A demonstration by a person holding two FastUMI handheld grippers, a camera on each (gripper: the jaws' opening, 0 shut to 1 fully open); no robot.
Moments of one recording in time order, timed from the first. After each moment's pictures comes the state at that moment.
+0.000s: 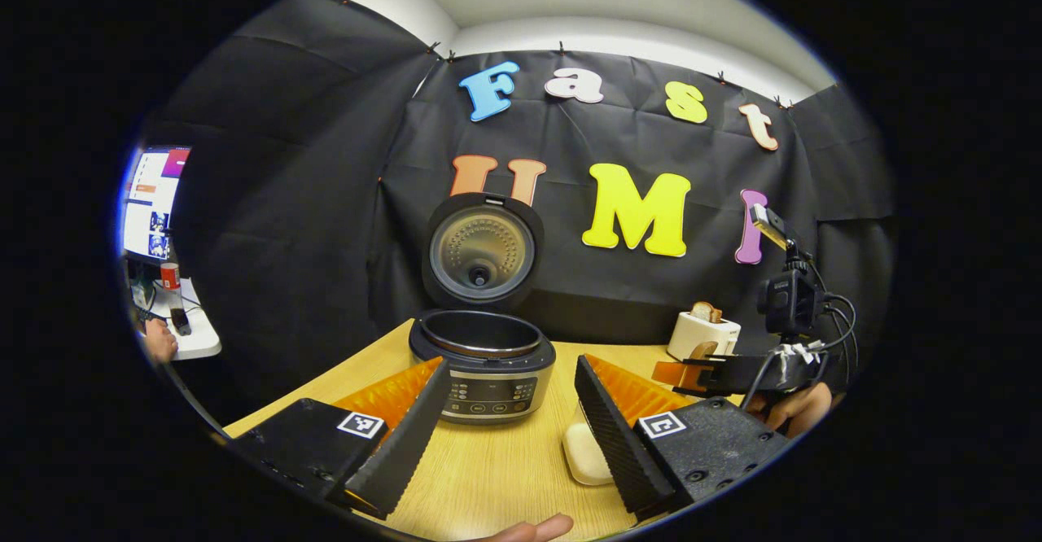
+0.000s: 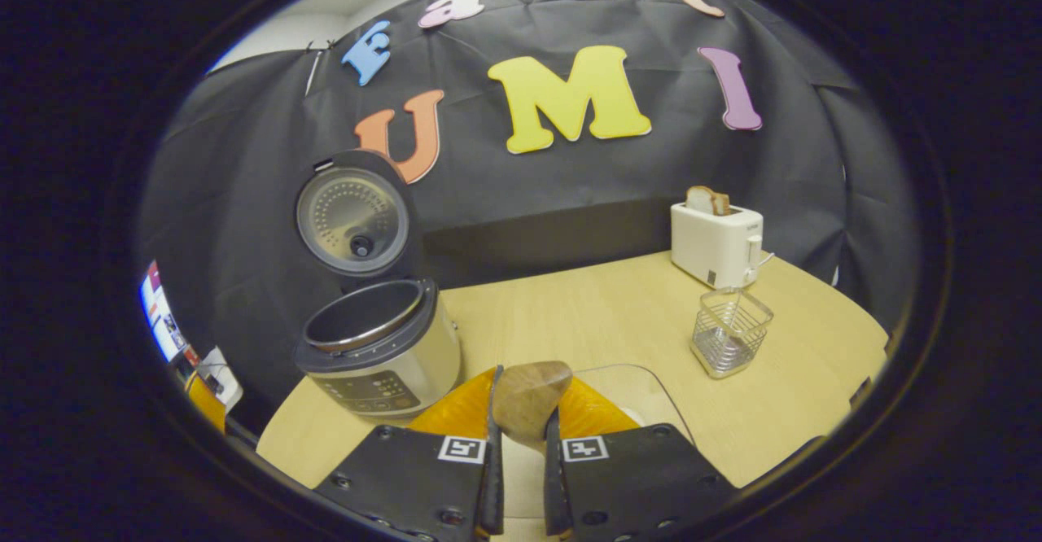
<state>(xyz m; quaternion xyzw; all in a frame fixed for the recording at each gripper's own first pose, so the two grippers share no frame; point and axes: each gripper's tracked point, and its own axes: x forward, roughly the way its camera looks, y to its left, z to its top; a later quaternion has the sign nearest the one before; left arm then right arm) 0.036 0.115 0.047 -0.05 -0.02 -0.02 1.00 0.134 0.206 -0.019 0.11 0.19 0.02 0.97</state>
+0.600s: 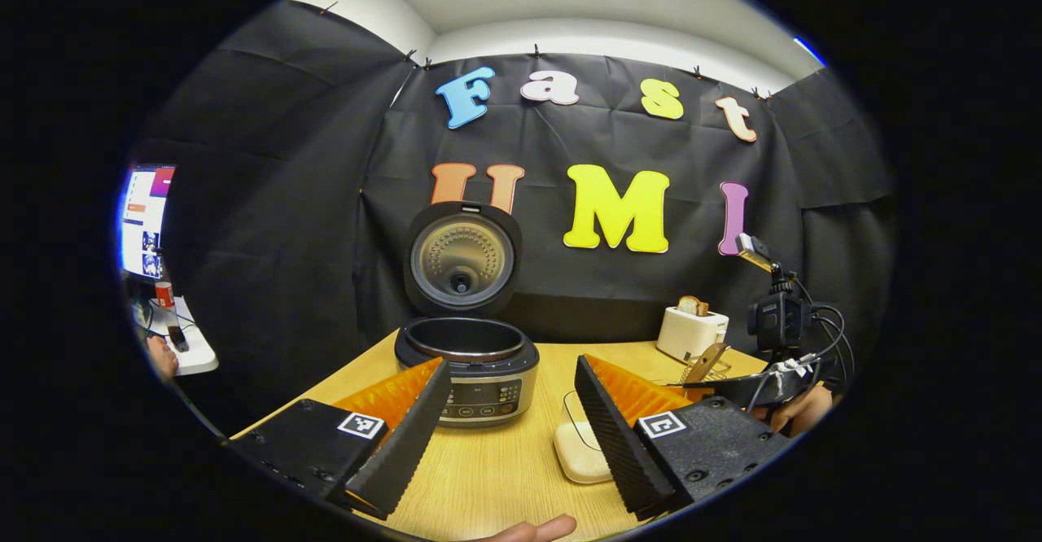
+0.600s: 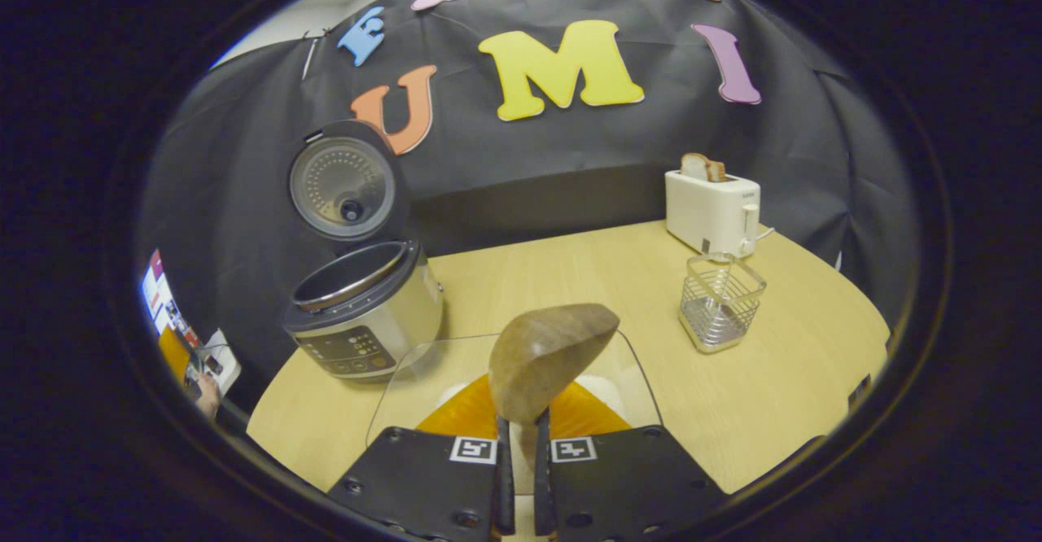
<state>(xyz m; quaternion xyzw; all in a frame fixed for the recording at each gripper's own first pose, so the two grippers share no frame) 0.031 0.106 0.052 -0.03 -0.03 -0.03 1.00 0.131 0.185 -0.061 0.11 0.24 0.03 0.96</state>
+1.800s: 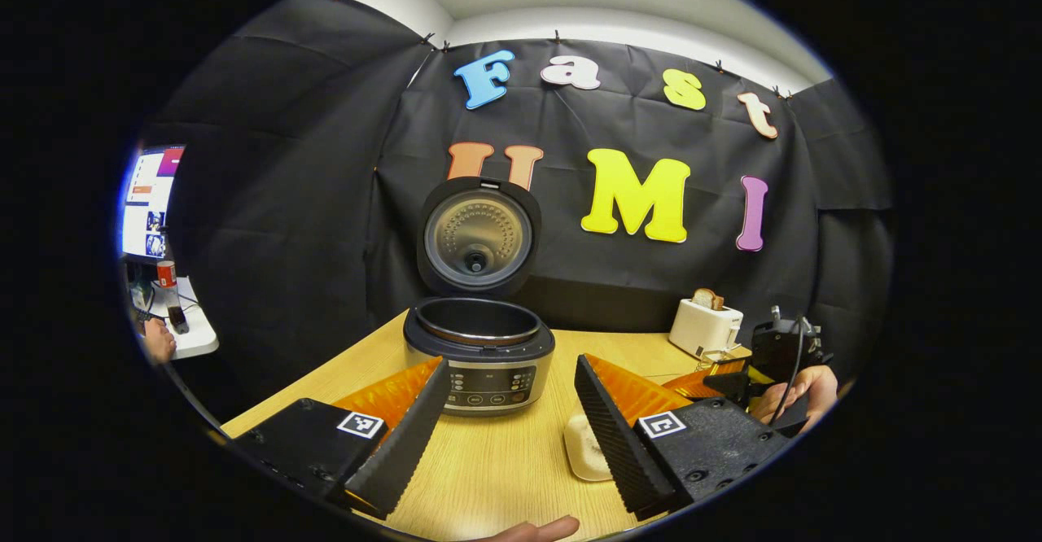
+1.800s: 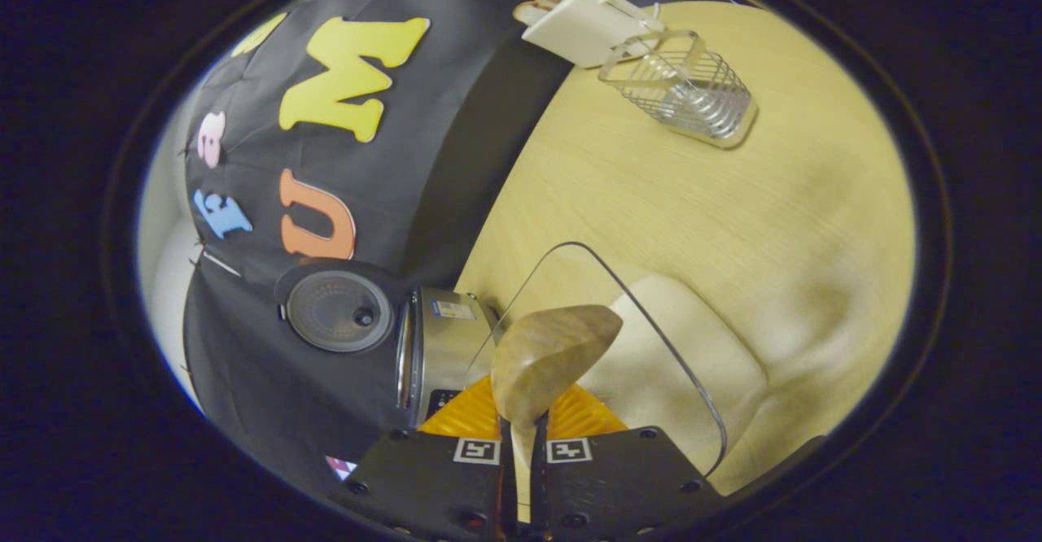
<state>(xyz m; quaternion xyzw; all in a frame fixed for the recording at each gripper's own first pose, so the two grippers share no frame) 0.046 0.116 0.031 -0.05 0.01 -0.01 1.00 0.148 0.202 -0.084 0.56 0.34 0.07 0.75</state>
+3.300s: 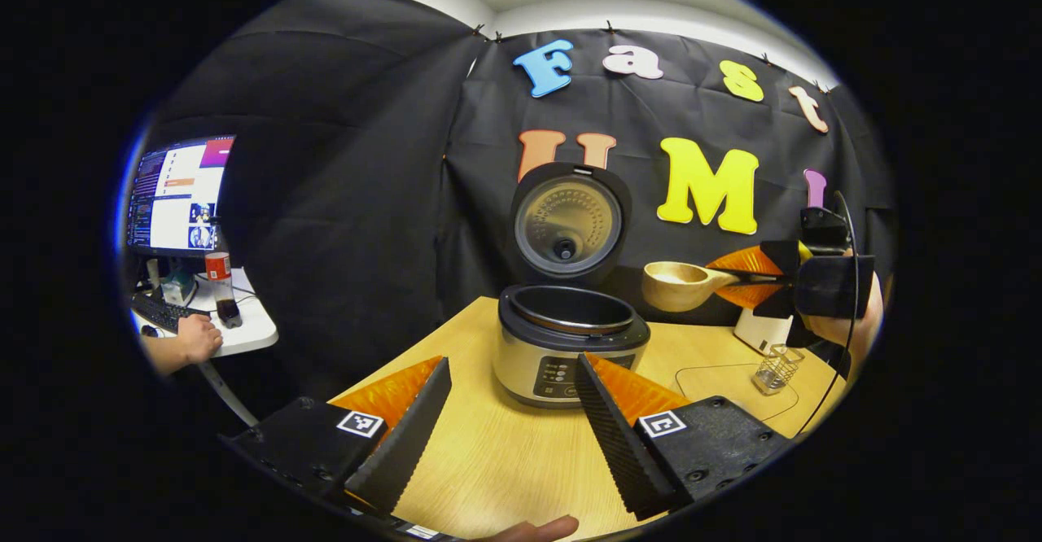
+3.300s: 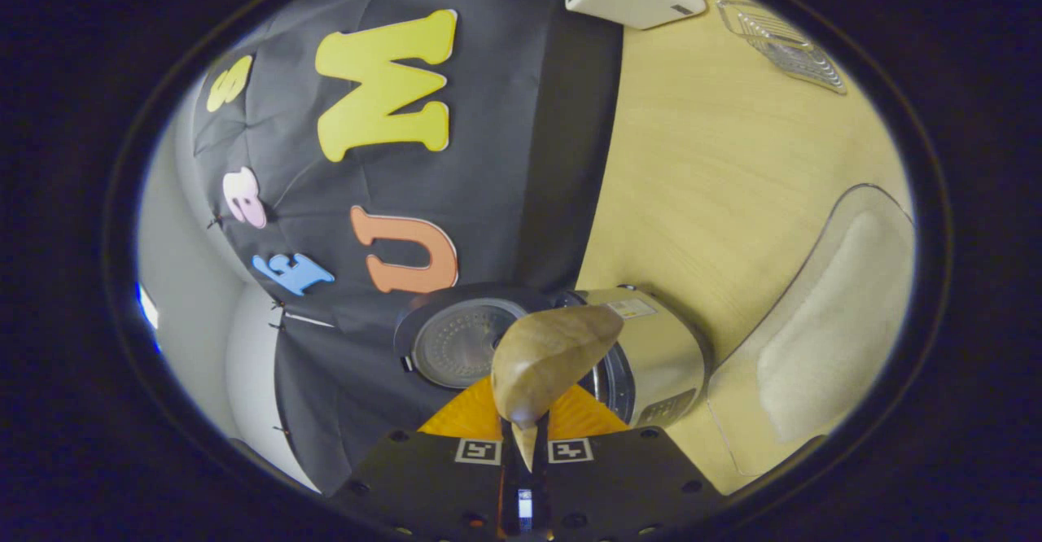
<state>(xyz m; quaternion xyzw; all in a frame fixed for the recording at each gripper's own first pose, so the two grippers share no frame) 0.039 0.217 0.005 -0.05 0.04 0.10 0.99 0.236 0.304 0.060 0.64 0.28 0.16 0.70</state>
